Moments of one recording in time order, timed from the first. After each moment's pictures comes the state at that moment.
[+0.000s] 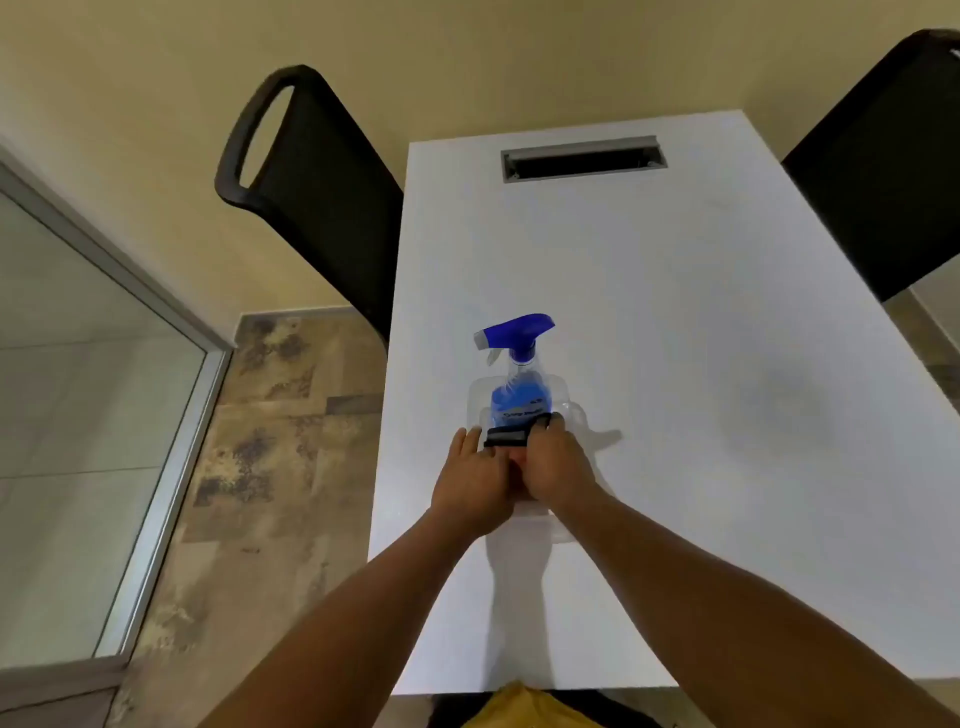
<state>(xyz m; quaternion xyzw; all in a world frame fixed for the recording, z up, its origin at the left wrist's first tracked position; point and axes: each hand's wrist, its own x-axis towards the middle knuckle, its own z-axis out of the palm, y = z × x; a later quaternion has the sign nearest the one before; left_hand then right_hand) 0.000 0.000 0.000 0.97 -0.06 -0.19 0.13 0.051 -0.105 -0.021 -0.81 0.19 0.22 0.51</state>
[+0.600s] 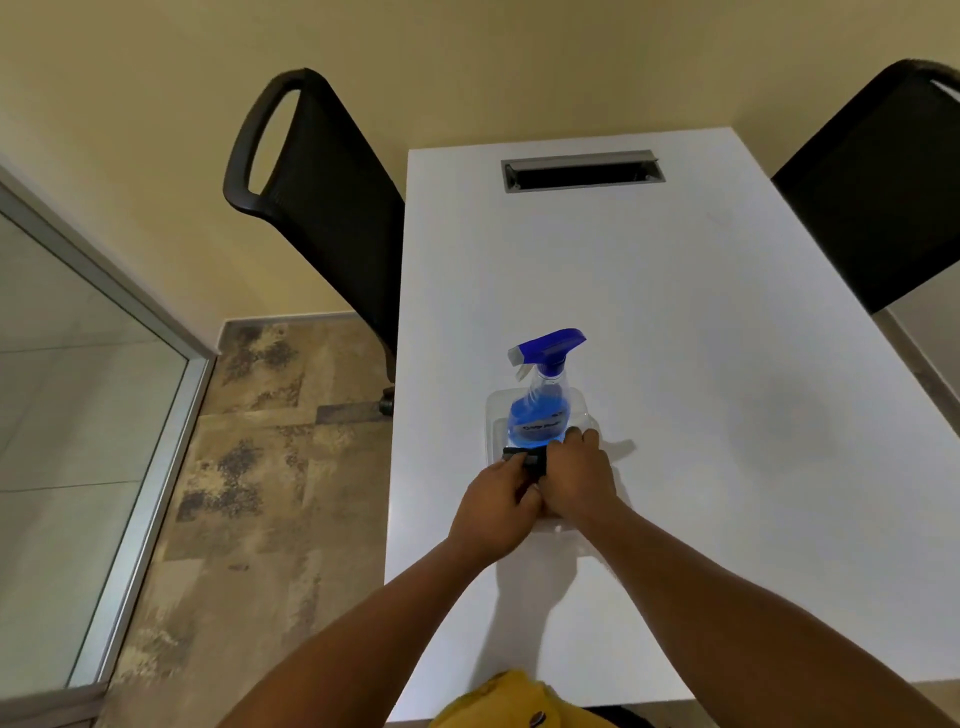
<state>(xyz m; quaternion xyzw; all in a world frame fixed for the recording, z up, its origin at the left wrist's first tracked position) -0.010 0.019 -0.006 0.90 0.02 -0.12 0.42 0.052 -0.103 -0.024 -0.99 -0.06 0.15 0.04</state>
